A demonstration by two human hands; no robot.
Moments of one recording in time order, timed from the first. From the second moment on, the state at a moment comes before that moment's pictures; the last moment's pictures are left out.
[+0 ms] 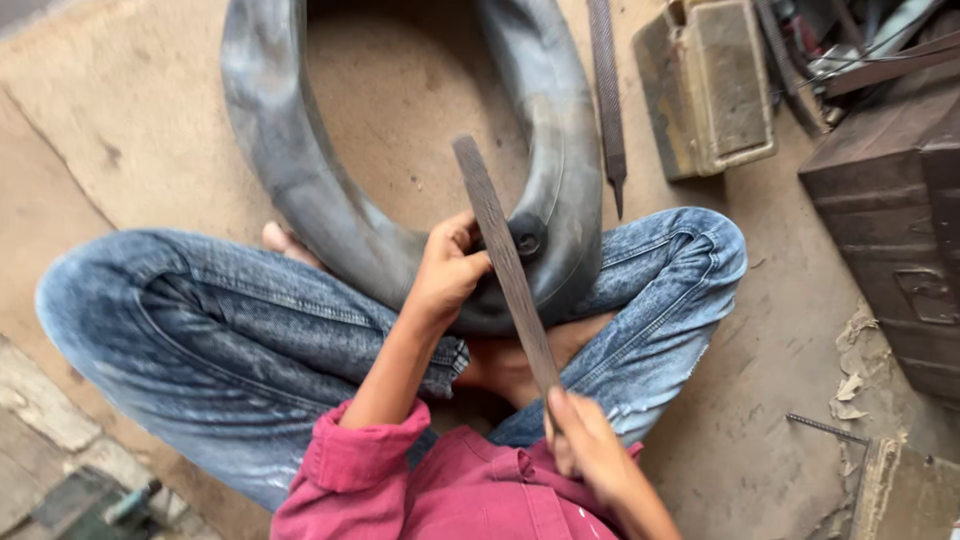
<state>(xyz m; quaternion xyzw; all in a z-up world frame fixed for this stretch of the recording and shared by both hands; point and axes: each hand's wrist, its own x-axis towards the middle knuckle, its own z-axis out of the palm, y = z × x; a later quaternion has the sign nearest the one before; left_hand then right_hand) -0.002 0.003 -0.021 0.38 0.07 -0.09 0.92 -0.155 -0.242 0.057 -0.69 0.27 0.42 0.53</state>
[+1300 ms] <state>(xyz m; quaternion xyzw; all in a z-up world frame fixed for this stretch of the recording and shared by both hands) -0.004 0.010 -0.002 0.51 0.02 -0.08 0.86 -0.045 -0.208 0.124 -0.65 0.24 0.35 0.63</state>
